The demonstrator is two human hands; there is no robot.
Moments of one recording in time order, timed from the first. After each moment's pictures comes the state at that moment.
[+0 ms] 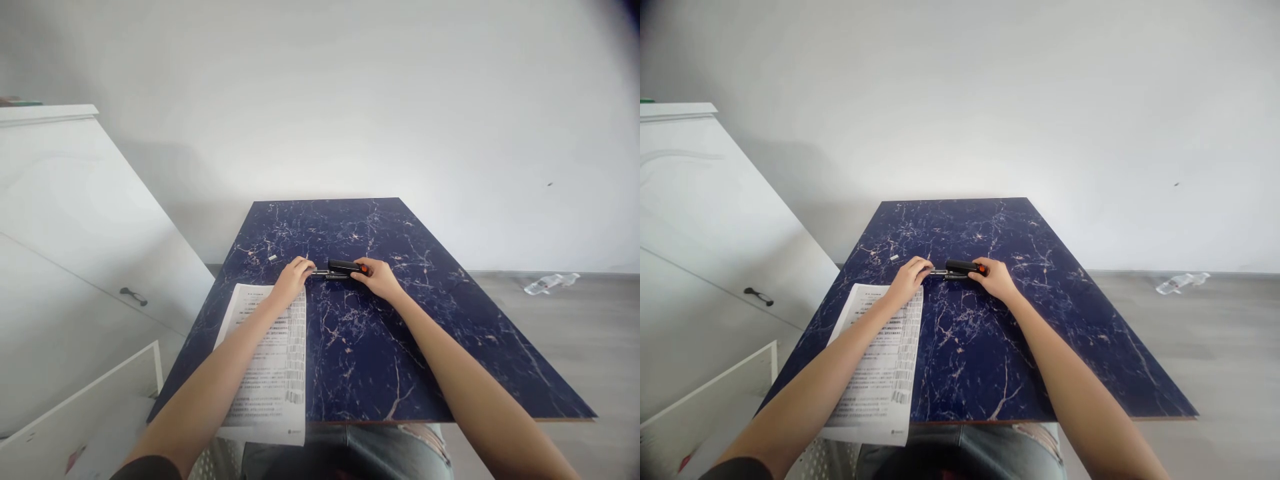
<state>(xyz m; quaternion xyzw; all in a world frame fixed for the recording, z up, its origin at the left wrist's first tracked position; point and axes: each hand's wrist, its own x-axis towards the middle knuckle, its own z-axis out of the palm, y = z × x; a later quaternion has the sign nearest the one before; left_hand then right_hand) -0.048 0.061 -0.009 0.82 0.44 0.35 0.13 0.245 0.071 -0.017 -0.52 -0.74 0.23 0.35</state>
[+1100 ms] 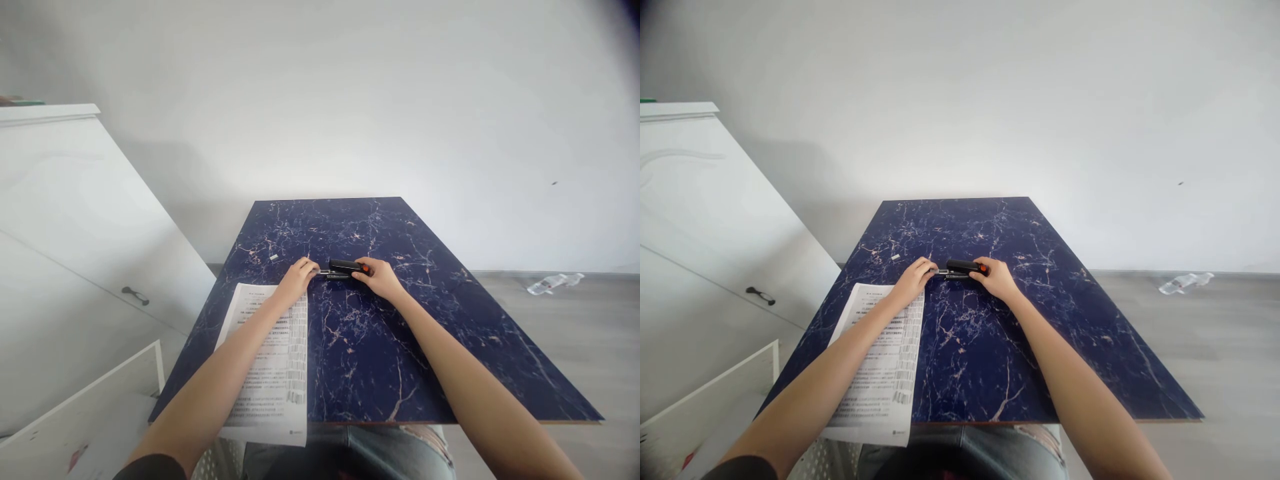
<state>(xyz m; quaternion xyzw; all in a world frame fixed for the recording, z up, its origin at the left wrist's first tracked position) -0.042 0.063 -0.015 0.84 0.42 0.33 0.14 0.243 0.072 -0.016 -0.53 -0.75 0.22 0.35</state>
